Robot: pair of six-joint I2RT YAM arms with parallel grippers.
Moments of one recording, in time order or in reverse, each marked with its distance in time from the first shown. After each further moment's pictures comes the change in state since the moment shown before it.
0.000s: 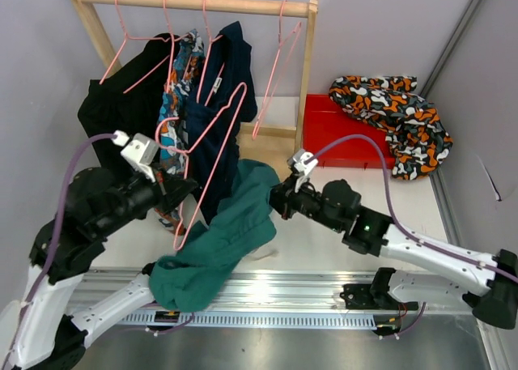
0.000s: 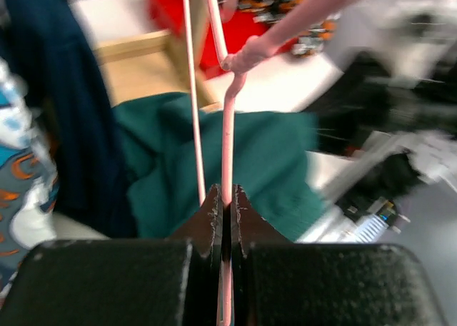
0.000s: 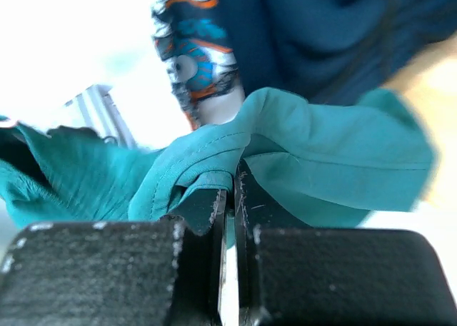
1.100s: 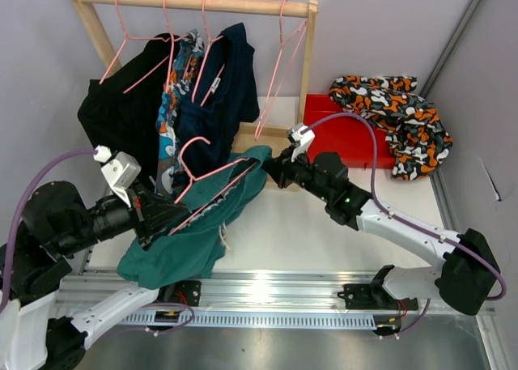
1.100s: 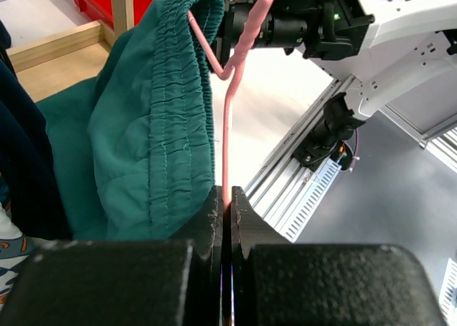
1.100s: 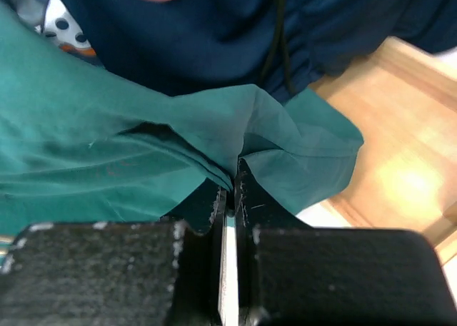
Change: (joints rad) left arm 0.006 -0.006 0.178 -0.205 0.203 0.062; right arm -0.230 0.217 0.049 0.157 -0.100 -0.010
